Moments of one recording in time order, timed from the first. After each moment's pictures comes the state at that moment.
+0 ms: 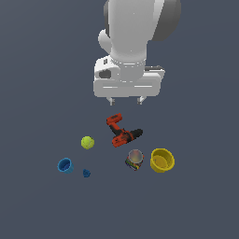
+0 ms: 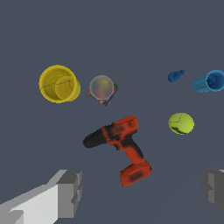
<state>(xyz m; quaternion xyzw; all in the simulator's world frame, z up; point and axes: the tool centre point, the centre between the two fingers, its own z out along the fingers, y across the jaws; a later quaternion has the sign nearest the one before) -0.010 0.022 0.312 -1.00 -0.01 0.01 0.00</state>
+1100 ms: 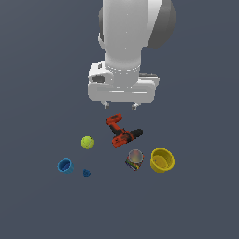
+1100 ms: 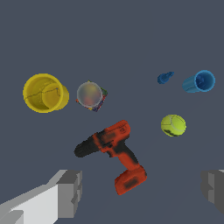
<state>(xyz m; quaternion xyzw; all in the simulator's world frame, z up) 0.004 0.004 0.302 -1.00 0.02 0.00 -0.01</state>
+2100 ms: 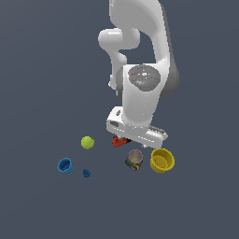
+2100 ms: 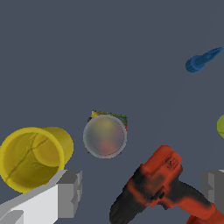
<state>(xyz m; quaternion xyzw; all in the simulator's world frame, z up) 0.074 0.049 0.179 -0.98 0.20 0.00 0.00</state>
